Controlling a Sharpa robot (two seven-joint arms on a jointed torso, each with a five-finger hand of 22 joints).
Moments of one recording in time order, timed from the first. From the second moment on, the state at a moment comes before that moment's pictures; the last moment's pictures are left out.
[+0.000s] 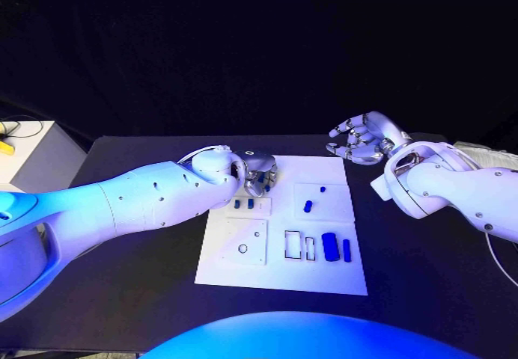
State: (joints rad) left arm 1.16 -0.47 -0.09 1.17 -1.60 -0.07 -0.07; left_hand 1.38 -0.26 0.66 0.00 0.23 0.89 0.12 0.43 0.25 0.83 0.09 0.70 0.20 1.10 0.03 1.36 0.75 0.17 0.93 0.13 1.05 0.81; right arm 1.28 -0.90 -0.16 1.59 -1.01 -0.63 -0.12; right_hand 1.38 -0.20 0.34 0.28 0.33 0.87 0.16 0.27 0.22 1.20 0.07 1.11 1.08 1.47 0.00 1.48 1.31 0.05 1.46 0.10 1.24 1.31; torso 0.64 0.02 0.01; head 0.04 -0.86
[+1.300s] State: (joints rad) left arm 1.15 -0.46 -0.09 1.16 -1.58 -0.09 -0.05; left_hand 1.36 -0.23 0.67 -0.01 0.22 0.98 0.14 0.37 0.26 1.01 0.08 0.55 0.11 1.19 0.02 1.42 0.81 0.17 0.98 0.12 1.12 0.89; right arm 1.28 -0.90 -0.16 1.59 -1.01 -0.63 -0.12; right_hand 1.38 -0.20 0.34 0.29 0.33 0.87 0.16 0.27 0.22 1.20 0.07 1.11 1.08 1.47 0.00 1.48 1.31 0.05 1.46 0.10 1.24 1.31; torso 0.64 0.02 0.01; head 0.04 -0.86
